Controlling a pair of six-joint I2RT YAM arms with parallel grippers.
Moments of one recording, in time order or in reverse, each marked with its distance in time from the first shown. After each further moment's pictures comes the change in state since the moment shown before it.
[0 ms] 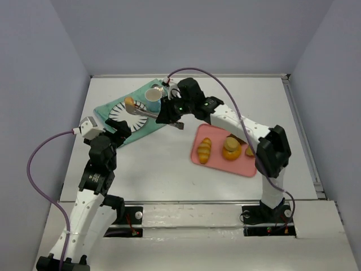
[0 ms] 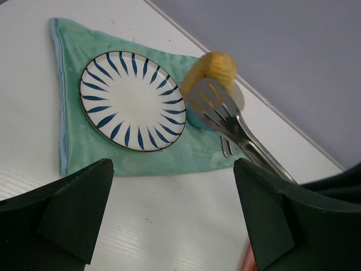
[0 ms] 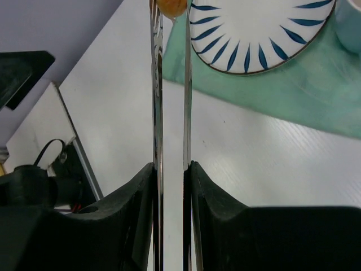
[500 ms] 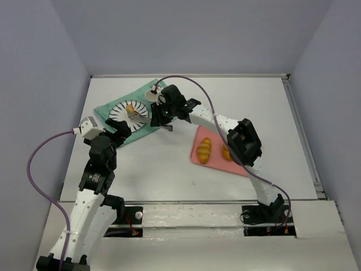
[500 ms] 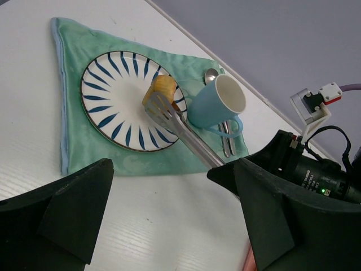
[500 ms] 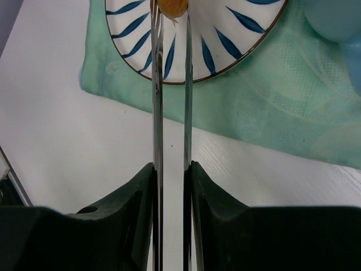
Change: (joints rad) left arm 0.000 0.000 0.000 0.000 -0.005 0.000; right arm 0.033 0.440 0.348 -0.054 0.106 -0.006
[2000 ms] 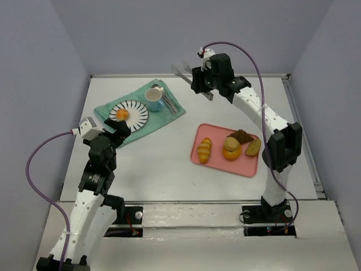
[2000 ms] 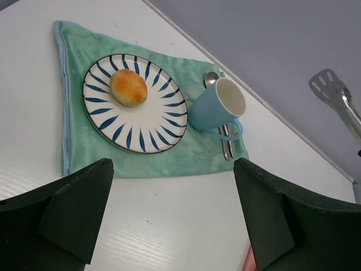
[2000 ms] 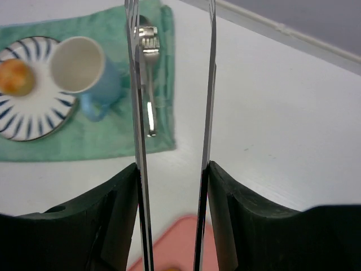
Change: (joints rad) left arm 0.000 -0.012 0.000 0.000 -0.010 -0.002; right arm -0.248 -0.418 -0.151 -0.060 0.227 -0.205
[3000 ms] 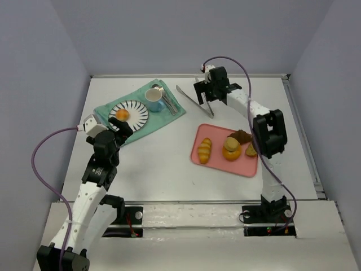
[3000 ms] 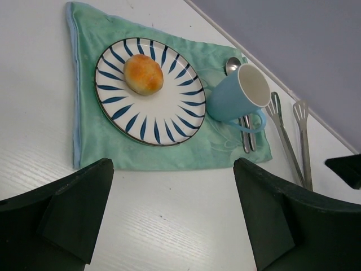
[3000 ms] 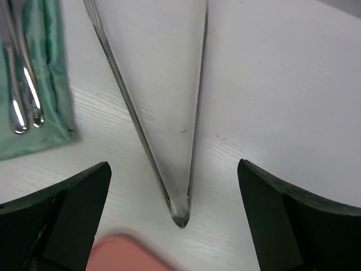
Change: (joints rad) left arm 0.000 0.102 0.005 0.000 -0.015 0.002; right arm -0.140 0.381 0.074 0.054 0.134 -0.182
